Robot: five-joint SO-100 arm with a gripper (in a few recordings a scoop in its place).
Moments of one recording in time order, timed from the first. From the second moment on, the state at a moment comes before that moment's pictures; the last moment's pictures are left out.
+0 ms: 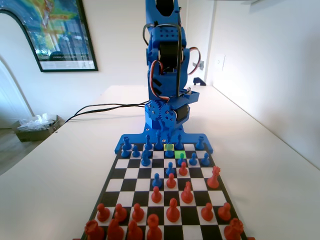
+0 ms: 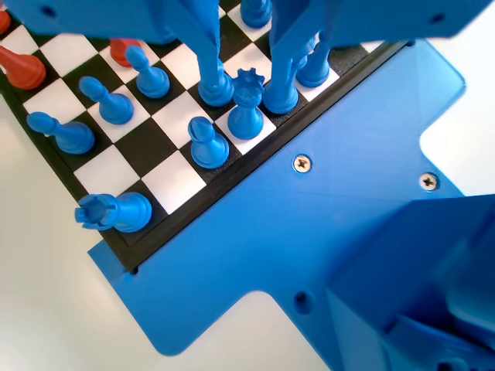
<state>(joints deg) -2.7 114.0 152.2 50.1 -46.8</state>
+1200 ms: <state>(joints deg) -2.7 110.9 155.3 44.5 -47.7</state>
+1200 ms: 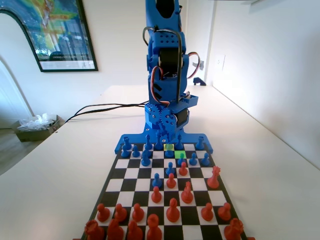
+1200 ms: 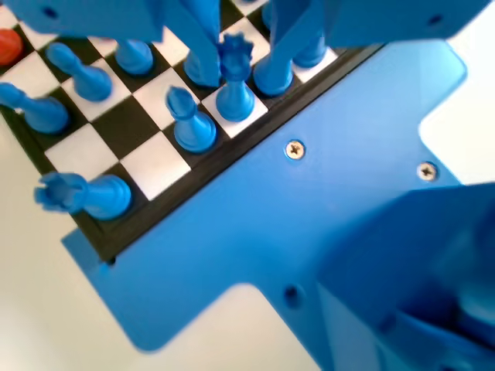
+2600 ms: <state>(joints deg) -9.3 119.6 144.8 59.8 -42.3</state>
